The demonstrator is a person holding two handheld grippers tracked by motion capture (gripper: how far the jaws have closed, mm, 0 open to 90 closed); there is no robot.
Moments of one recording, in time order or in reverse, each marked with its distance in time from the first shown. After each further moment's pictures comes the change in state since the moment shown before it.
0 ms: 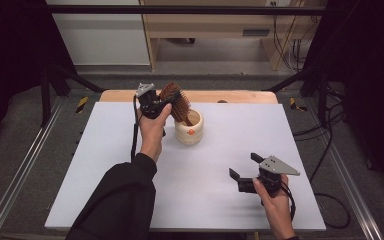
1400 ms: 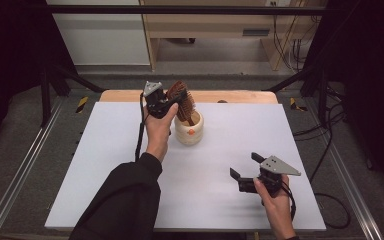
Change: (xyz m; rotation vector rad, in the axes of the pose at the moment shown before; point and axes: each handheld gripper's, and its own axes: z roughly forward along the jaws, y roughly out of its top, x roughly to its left) left arm -0.022 0.002 0.005 -0.011 -0.020 0.049; right arm -0.001 0.001 -0.002 -0.005 -0.003 0.004
